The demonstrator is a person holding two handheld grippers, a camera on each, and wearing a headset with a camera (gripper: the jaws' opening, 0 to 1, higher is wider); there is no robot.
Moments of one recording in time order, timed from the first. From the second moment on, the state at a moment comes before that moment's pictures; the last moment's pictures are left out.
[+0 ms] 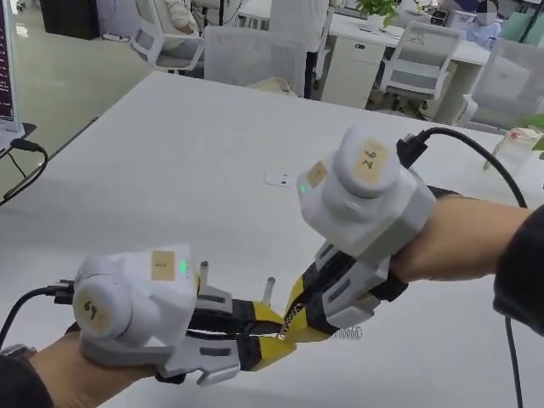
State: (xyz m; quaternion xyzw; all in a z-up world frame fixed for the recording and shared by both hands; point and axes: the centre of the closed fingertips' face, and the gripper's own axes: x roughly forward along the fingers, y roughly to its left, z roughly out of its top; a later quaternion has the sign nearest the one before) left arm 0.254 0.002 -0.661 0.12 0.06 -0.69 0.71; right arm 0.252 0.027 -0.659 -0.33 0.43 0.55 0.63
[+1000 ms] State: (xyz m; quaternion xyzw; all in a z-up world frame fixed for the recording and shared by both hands) left arm 0.257 0.003 -0.666 0.10 0.09 -0.68 0.72; right arm 0.254 0.019 -0.661 -0.35 0.44 0.55 0.62
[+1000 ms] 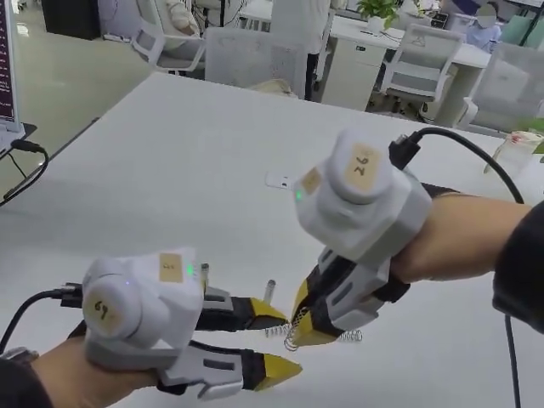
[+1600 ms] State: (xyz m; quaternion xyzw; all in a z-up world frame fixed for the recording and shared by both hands) left arm 0.264 0.017 -0.671 0.11 0.11 -0.67 0.73; right arm 0.266 0.001 -0.658 -0.36 0.45 0.53 0.62
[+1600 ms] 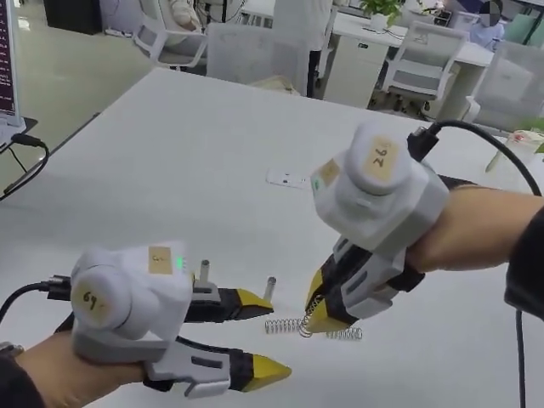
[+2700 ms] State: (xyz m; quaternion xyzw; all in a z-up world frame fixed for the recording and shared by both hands) left arm 0.279 0.042 -0.677 0.09 0.12 -0.63 0.76; right arm 0.319 -0.066 -0.641 -0.35 0.46 0.46 0.68
